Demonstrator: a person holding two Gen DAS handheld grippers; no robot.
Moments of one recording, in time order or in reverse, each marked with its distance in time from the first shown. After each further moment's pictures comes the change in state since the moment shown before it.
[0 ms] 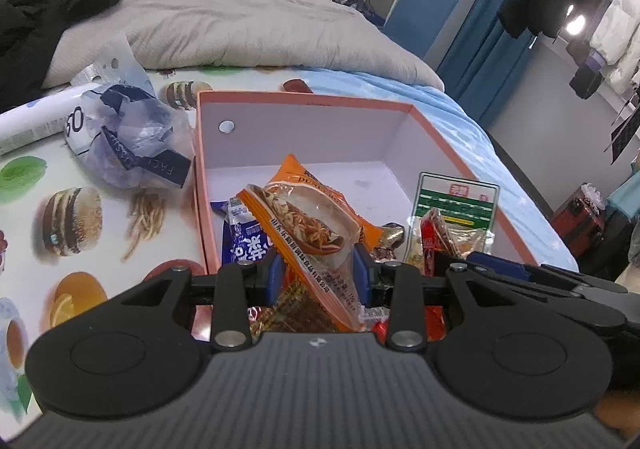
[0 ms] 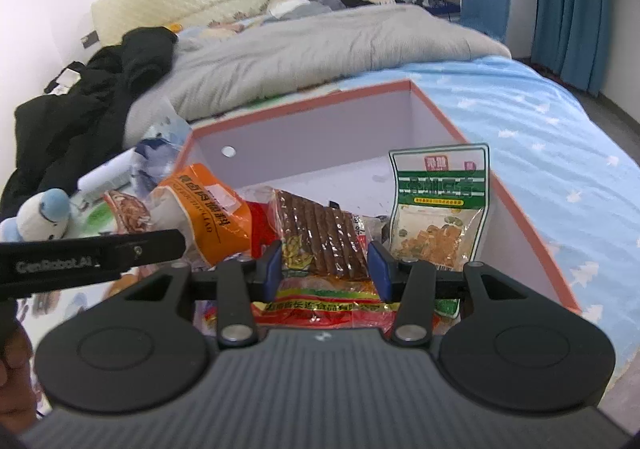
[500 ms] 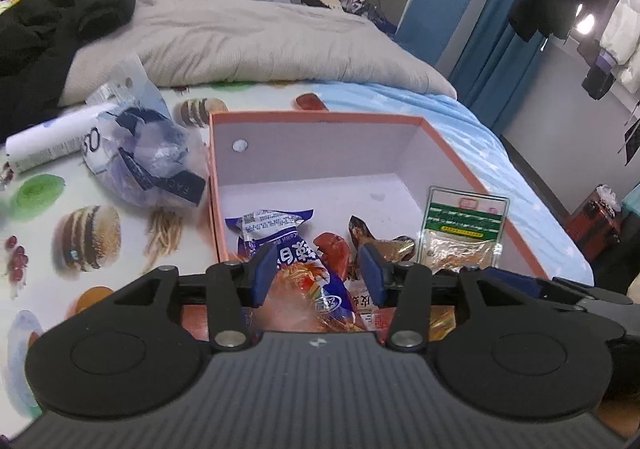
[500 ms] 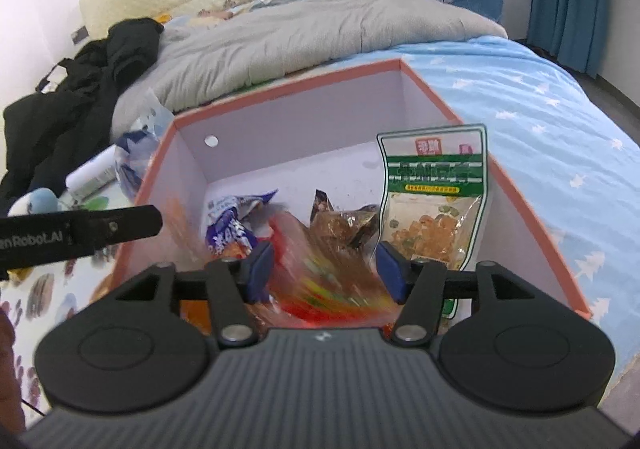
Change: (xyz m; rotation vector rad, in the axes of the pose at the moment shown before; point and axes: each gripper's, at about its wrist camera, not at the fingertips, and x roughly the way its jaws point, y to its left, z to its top) left arm -0.022 -0.010 0.007 0.024 -0.036 0.056; right arm 0.007 -0.006 0.003 0.021 0.033 -0.003
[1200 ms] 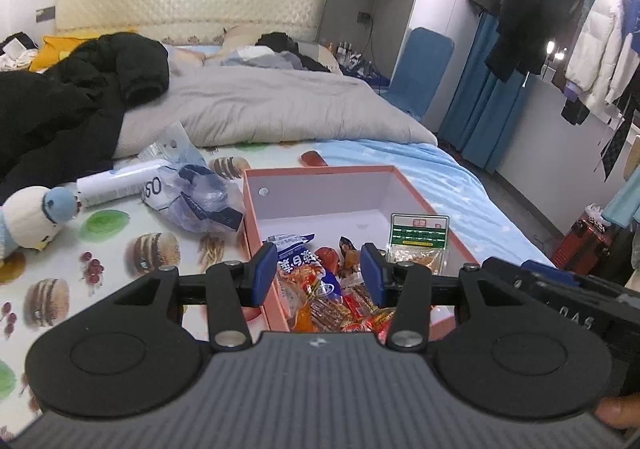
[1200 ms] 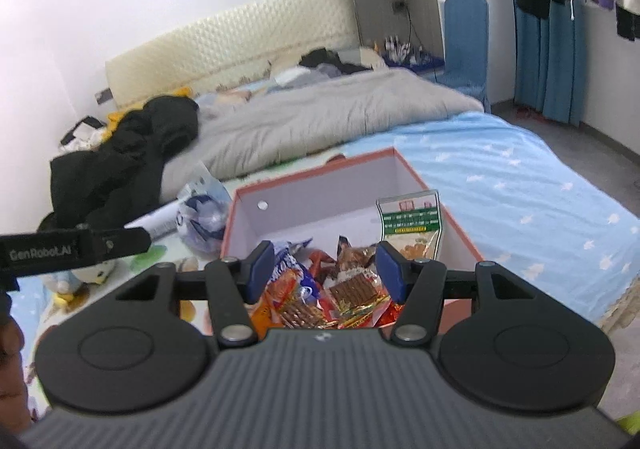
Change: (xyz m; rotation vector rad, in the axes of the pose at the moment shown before) left arm -0.188 -0.021 -0.036 0.041 -0.168 0.032; right arm -0.164 0.025 -0.024 0.018 -0.230 0.013
